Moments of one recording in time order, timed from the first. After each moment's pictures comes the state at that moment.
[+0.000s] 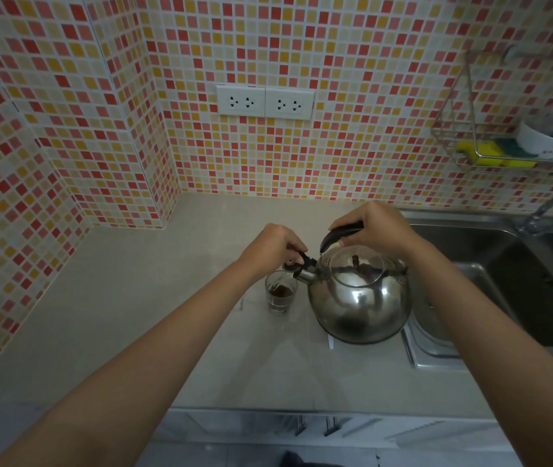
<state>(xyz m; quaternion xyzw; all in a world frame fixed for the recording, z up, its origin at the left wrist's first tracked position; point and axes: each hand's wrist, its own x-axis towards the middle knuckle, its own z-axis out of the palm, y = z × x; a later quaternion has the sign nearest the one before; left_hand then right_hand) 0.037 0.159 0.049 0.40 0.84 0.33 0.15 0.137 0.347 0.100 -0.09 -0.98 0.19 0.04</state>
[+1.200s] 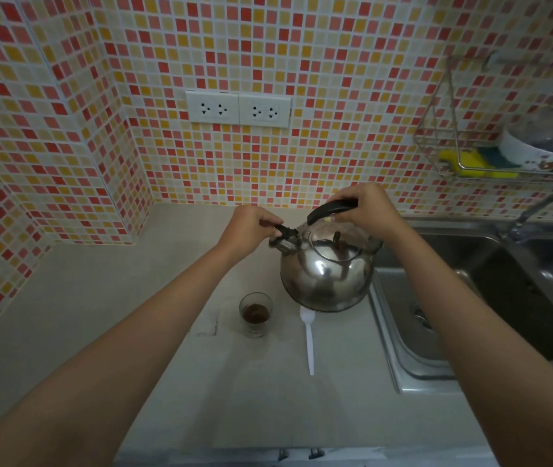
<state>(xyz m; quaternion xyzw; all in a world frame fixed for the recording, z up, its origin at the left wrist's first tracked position) -0.024 0.205 0.054 0.32 0.83 0.45 0.11 0.093 0.404 0.113 -0.12 -0.94 0.30 0.12</state>
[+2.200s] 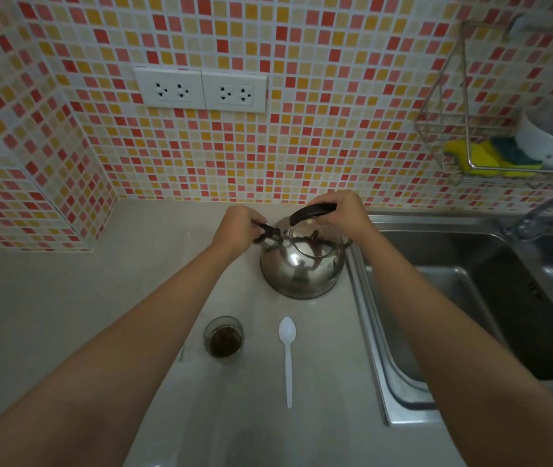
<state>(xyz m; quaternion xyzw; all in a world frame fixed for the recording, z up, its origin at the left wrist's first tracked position) -0.076 0.287 0.008 0.24 0.87 0.40 0.15 0.023 0.478 0.038 -0.18 -0.89 0.40 0.11</state>
